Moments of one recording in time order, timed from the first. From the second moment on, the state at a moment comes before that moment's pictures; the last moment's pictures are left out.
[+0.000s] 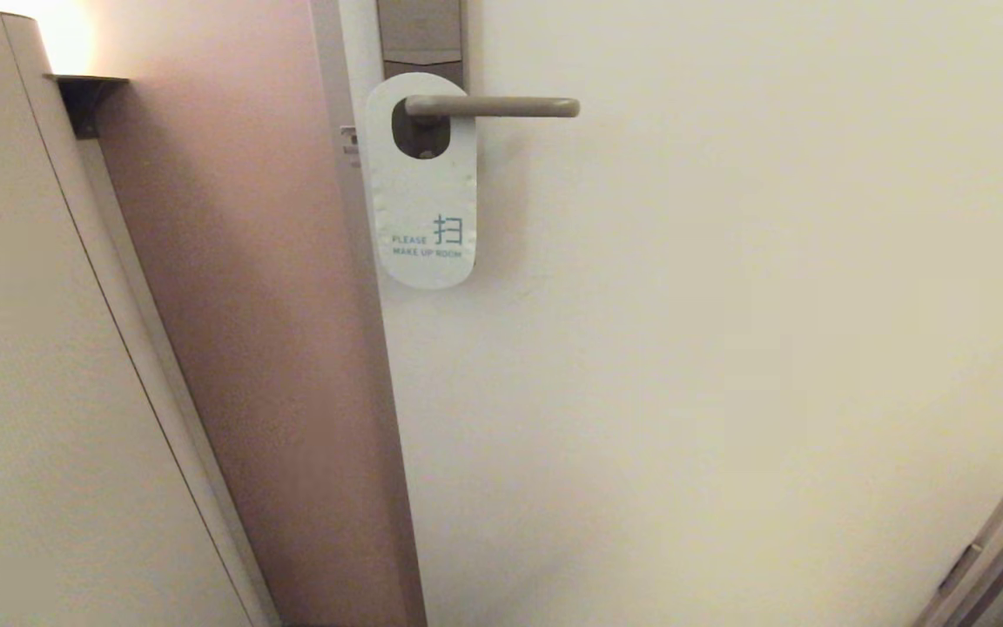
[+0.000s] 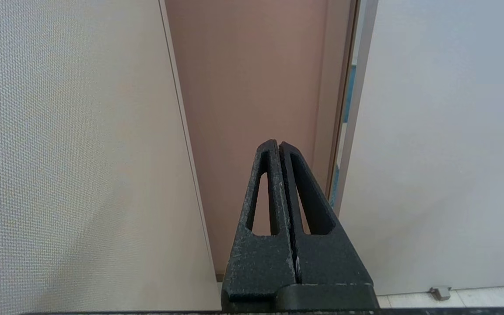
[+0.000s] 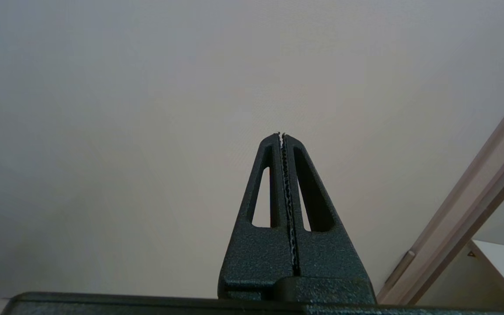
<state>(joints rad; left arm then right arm) 0.00 0.00 0.00 0.00 -0.01 0.00 0.00 0.00 0.00 -0.06 -0.01 -0.17</state>
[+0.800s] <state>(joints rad) 0.00 0.00 0.00 0.00 -0.01 0.01 0.00 0.00 0.00 -0.06 -0.01 -0.17</state>
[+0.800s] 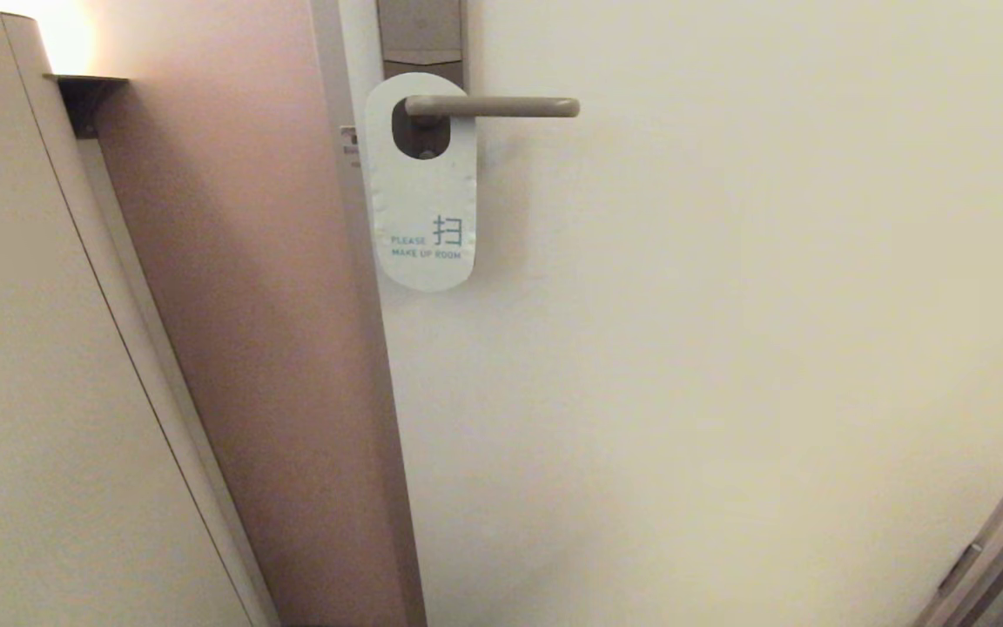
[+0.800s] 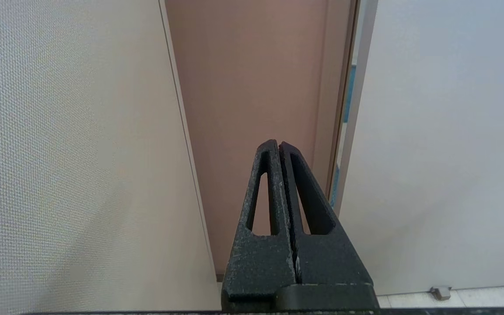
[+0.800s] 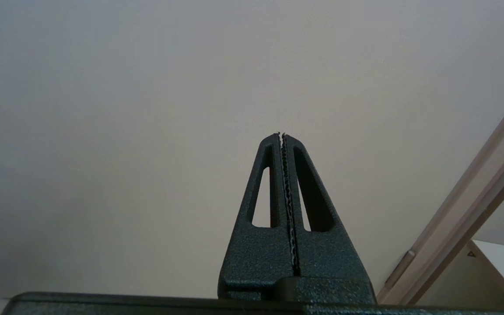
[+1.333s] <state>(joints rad) 0.00 0.00 -0.01 0.01 -0.01 0.03 0.00 0.00 0.00 -0.06 -0.01 -0.17</state>
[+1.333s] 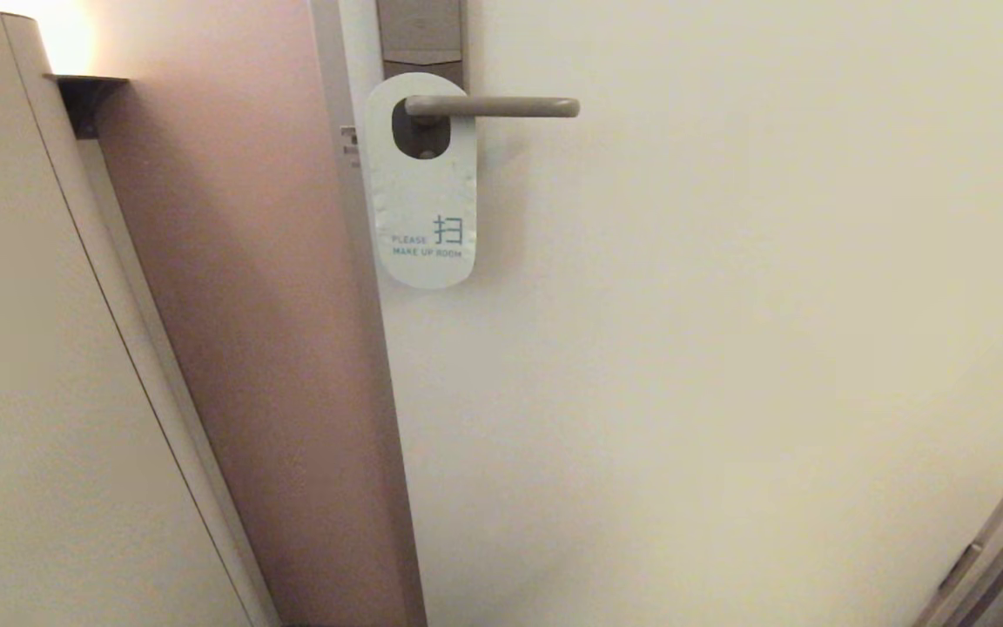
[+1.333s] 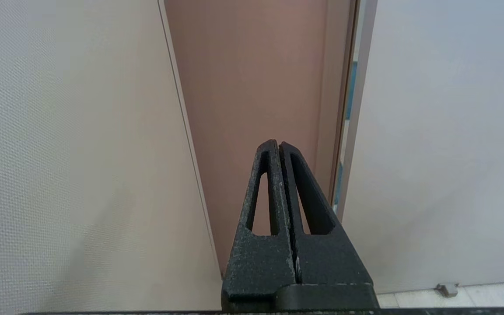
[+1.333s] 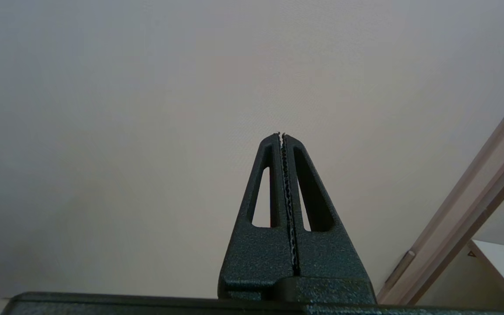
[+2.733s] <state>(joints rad) 0.00 0.05 -0.13 0.05 -0.07 0.06 0.00 0.00 0.00 -0.06 -0.01 -0.17</state>
